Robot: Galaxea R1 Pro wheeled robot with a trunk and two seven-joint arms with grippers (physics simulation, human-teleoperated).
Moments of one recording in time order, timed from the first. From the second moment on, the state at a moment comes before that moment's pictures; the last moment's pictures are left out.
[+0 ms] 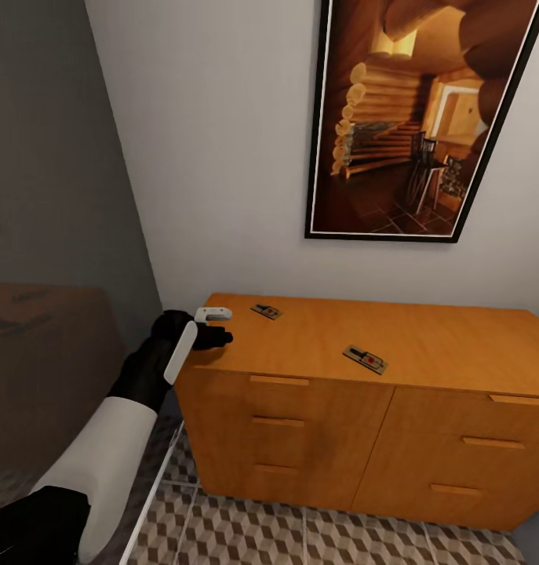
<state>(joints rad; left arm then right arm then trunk) -0.95 -0.07 -0.14 -1.02 0.23 1.01 0.15 -0.28 0.12 -0.02 -0.02 0.10 -0.48 -0.13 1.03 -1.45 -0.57</state>
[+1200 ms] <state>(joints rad) -0.95 -0.06 -0.15 -1.03 0.23 1.01 0.15 -0.28 0.12 -0.02 -0.02 0.10 -0.48 -0.13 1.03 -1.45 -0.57</state>
